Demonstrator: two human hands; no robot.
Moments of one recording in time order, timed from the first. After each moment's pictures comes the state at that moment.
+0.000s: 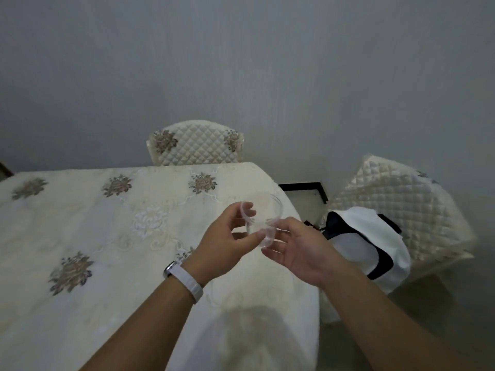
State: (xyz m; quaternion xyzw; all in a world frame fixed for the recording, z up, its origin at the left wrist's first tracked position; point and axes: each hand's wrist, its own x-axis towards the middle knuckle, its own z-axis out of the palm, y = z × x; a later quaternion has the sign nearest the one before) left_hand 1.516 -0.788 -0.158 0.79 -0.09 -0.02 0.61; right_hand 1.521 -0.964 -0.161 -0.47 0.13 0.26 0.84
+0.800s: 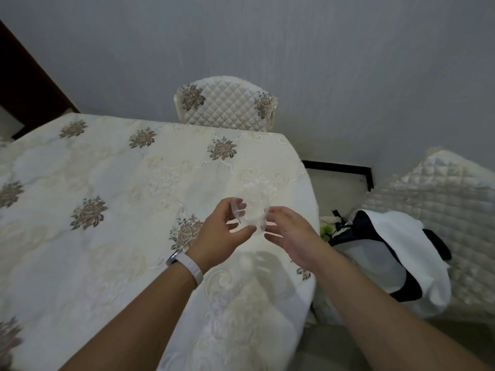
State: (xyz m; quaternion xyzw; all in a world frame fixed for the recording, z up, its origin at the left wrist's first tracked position) left_hand 1.553 -0.832 -0.244 0.81 0.11 0.02 0.58; right_hand 1.612 -1.001 -0.255 -0.61 0.07 0.33 0.72
